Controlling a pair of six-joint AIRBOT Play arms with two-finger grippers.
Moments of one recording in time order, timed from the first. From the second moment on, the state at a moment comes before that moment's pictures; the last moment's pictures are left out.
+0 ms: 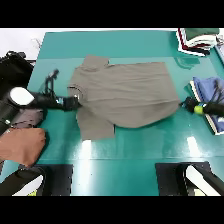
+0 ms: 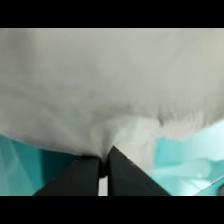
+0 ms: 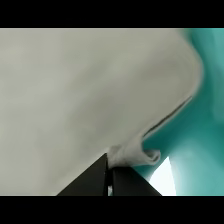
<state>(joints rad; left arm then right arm) -0.21 -0.98 0.91 0.96 -0.96 -1.56 -0.43 -0.93 0.70 -0.83 0.95 1.24</state>
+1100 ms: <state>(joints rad) -0.21 -0.92 1.86 1.45 -1.18 -1.62 -0.36 -0.95 1.87 -1.16 1.47 1.39</state>
